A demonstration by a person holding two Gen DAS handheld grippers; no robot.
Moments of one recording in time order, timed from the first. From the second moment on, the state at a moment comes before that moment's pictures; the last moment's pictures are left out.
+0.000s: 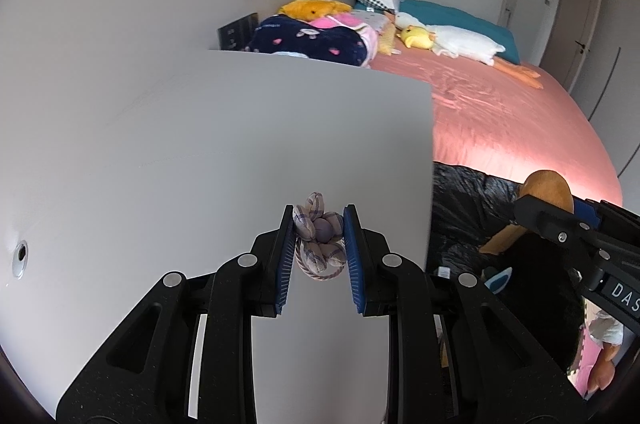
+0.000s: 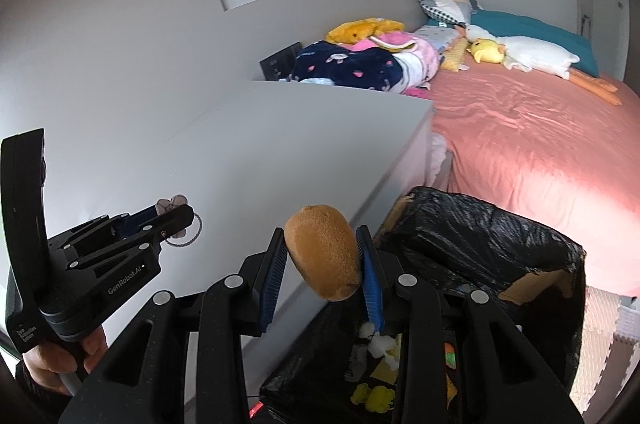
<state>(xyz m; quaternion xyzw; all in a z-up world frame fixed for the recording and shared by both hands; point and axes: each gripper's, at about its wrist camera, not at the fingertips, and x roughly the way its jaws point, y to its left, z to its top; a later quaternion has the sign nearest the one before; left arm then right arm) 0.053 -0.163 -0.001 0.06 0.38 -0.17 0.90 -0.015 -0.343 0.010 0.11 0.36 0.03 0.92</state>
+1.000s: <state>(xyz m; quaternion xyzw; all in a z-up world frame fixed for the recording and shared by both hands) 0.021 -0.262 -0.006 0.12 0.39 -0.28 0.87 -0.065 -0.436 0.011 0.15 0.35 -0.07 0.92</state>
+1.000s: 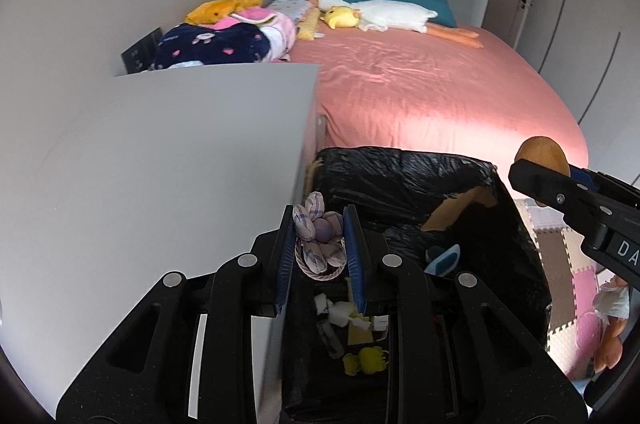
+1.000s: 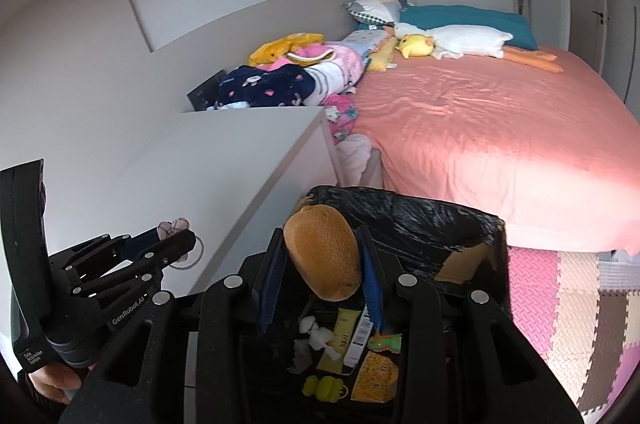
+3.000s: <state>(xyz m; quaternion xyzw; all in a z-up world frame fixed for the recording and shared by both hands) 0.011 -0.292 -0.021 0.16 0.39 -0.31 0.85 -0.086 -0.475 0.008 0.16 0.33 -0.15 0.92</state>
